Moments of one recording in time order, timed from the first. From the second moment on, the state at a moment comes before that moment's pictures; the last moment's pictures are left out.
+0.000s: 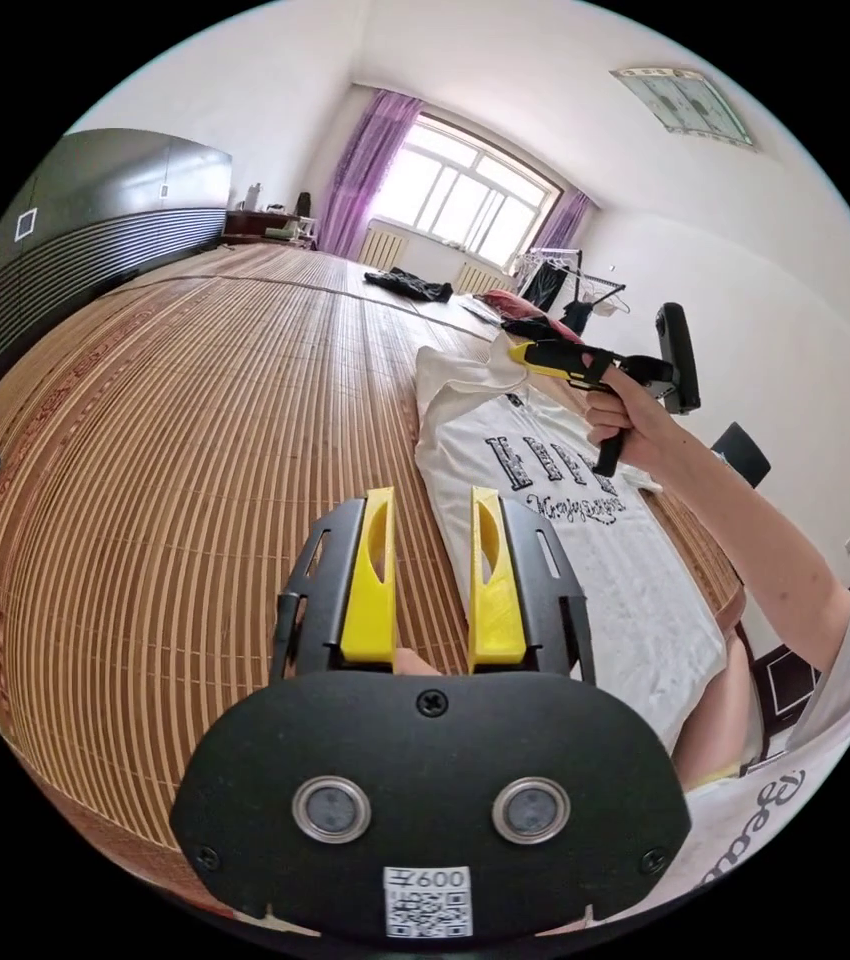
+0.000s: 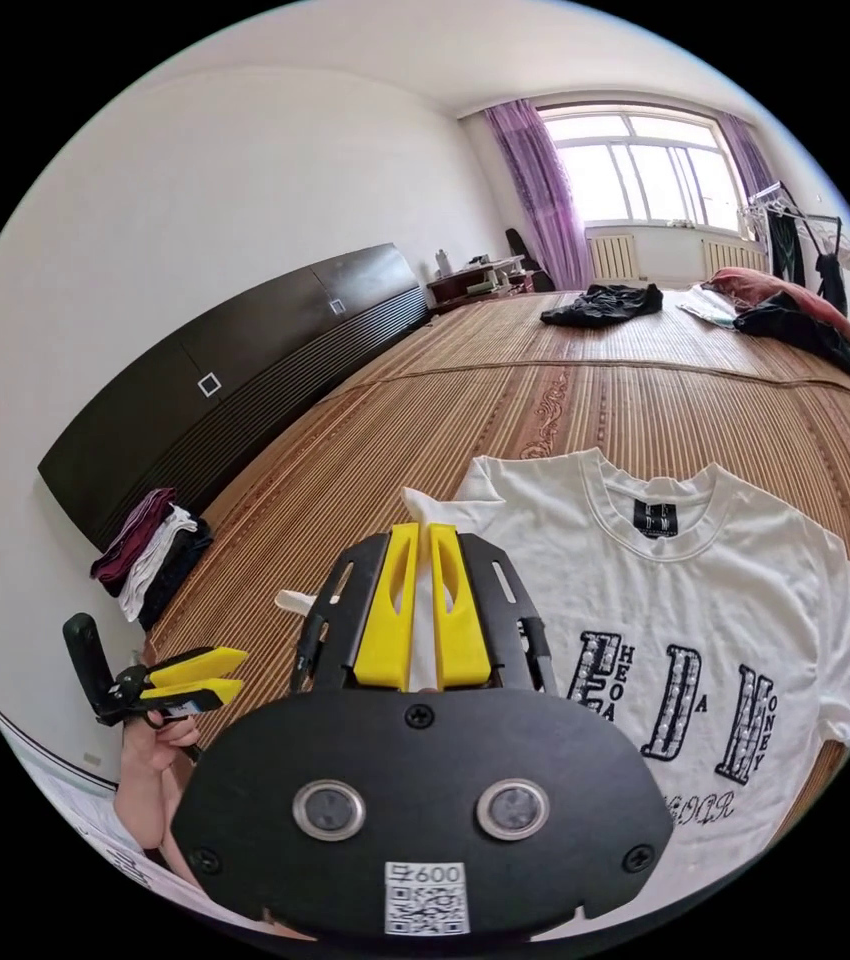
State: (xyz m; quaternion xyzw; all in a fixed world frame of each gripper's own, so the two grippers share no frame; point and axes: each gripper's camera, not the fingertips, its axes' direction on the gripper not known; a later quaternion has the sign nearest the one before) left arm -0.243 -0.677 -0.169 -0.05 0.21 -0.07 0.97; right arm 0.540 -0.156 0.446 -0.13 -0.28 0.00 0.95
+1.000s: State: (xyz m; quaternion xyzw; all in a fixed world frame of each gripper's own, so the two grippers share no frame) left arm -0.247 -0.624 -0.094 -0.09 0.23 -0.07 0.97; right arm 0.495 -0.097 0.389 -0.08 -0.15 -0.12 0.98
